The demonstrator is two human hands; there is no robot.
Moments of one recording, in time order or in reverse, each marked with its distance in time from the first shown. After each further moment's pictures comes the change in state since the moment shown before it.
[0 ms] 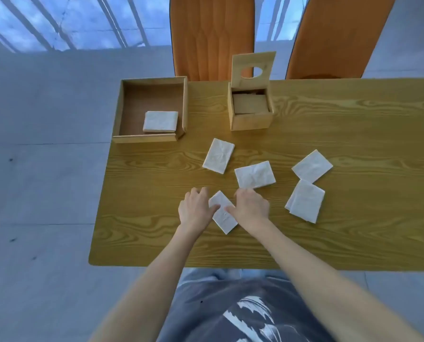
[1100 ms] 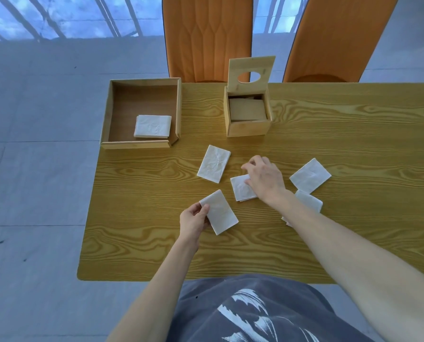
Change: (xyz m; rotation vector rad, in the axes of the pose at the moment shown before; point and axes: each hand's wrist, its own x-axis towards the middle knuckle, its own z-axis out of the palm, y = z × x) left_hand 0.014 0.004 0.022 -1.422 -0.075 -0.550; right_hand 0.091 0.050 -0.049 -0.180 0.190 -0.270
